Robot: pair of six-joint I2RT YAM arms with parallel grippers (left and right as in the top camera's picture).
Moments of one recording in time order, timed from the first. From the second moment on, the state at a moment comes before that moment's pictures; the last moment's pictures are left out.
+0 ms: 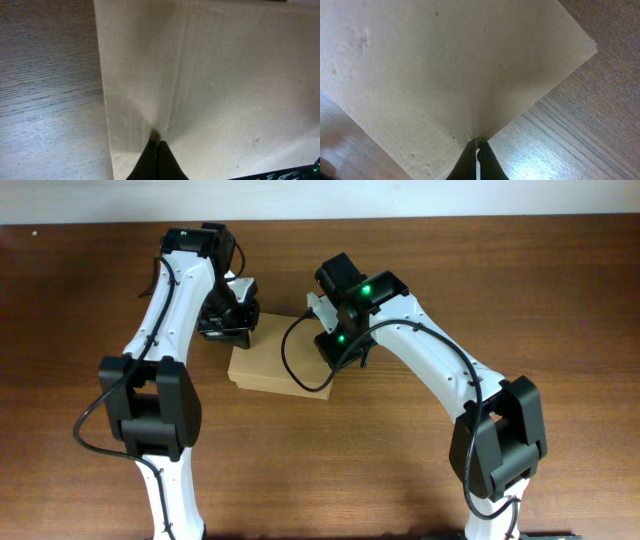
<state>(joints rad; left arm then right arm) -0.13 2.20 2.01 -1.51 0.24 -0.02 0.54 2.02 1.76 -1.13 -0.18 -0.05</state>
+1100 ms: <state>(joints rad) -0.06 2.02 2.79 -1.58 -0.01 -0.05 0.22 1.92 2.54 -1.30 -0.01 -0.07</state>
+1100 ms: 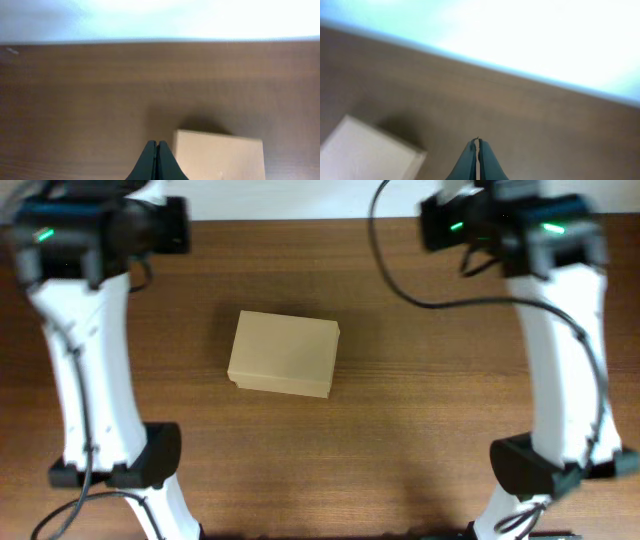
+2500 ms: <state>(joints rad) -0.26 1.14 1.49 -1.00 -0.11 -0.01 0.22 0.84 1.50 -1.19 0.25 -0.05</state>
